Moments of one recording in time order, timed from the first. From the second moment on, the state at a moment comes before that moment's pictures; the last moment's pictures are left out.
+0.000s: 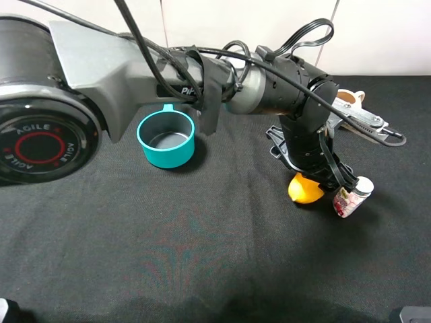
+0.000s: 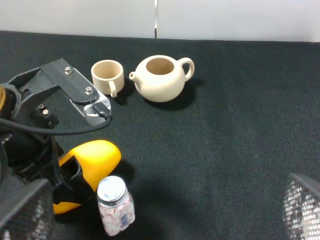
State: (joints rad) left arm -1.05 2.42 -1.90 -0.12 0.63 -0.16; right arm -0.02 -0.01 -0.52 0.10 1.07 -0.07
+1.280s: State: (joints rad) left arm -1.05 2.33 -1.92 -0.10 0.78 -0.16; right arm -0.02 -0.01 -0.52 0.10 1.07 -0.07
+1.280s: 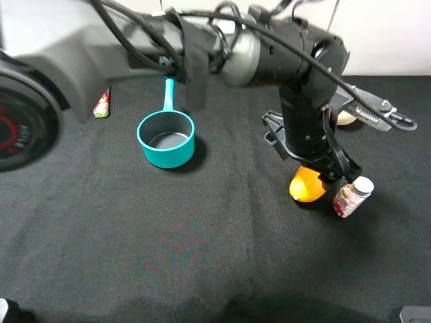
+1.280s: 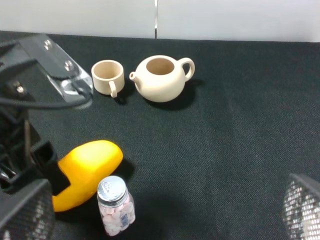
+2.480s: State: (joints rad) left arm -1.05 2.25 -2.21 -0.05 1.18 -0.10; right arm -0.02 -0.01 -0.52 0.10 1.07 -0.07
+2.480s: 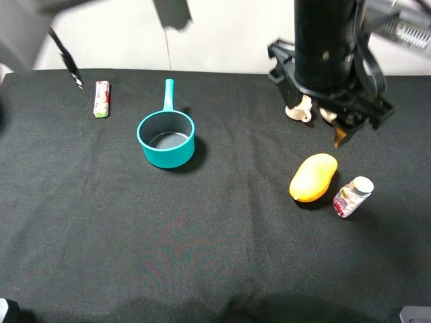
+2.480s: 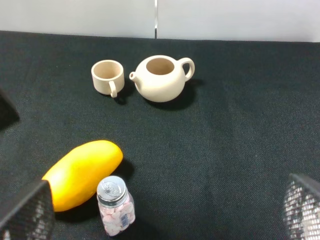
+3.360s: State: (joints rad) left arm -1.05 1.94 -1.97 0.08 1.18 -0.03; right arm -0.02 -0.01 -0.52 0.10 1.07 -0.07
